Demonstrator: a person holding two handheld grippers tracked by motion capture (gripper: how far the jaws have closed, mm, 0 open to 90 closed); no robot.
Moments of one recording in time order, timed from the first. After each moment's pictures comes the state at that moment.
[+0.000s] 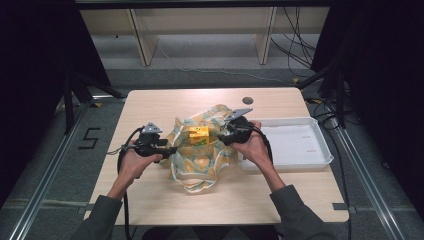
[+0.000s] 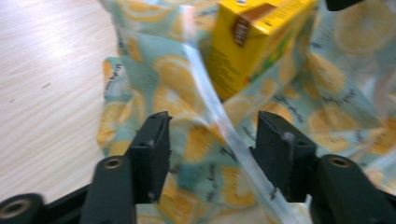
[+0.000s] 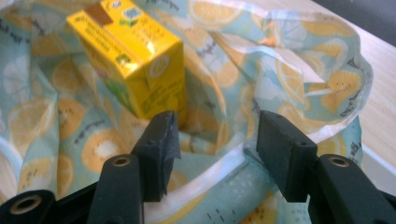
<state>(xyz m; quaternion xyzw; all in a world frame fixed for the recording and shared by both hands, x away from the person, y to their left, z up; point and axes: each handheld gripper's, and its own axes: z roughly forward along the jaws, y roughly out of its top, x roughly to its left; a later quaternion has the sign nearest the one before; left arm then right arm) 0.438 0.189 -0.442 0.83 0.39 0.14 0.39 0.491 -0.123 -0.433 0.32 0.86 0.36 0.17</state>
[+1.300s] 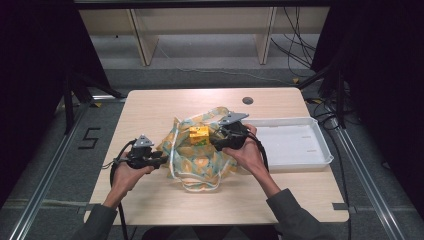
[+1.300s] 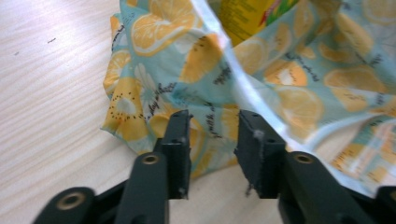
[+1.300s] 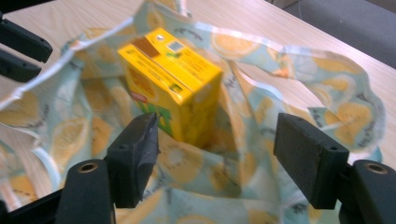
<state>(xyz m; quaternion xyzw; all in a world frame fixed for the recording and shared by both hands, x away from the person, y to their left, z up) 0.414 0.218 -0.468 0.82 0.40 0.15 0.38 0.469 -0.099 -0.425 0.32 0.84 0.40 0.19</state>
